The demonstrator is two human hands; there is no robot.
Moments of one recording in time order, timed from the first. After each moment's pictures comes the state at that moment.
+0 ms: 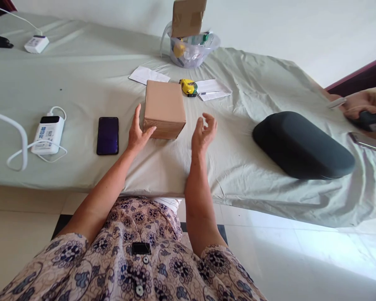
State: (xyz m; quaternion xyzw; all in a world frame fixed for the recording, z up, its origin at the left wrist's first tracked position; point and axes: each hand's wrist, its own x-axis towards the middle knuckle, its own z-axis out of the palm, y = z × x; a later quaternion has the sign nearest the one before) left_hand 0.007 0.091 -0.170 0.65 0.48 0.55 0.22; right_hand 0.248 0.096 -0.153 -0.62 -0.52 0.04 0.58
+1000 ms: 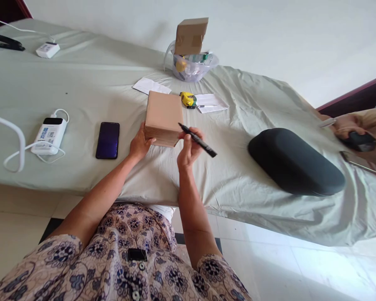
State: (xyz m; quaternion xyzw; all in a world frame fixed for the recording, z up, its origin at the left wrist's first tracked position) left_hand 0.014 0.089 -0.188 0.63 0.58 0.46 0.22; right_hand 0.190 0.060 -0.135 -0.41 -0.54 0.17 0.71
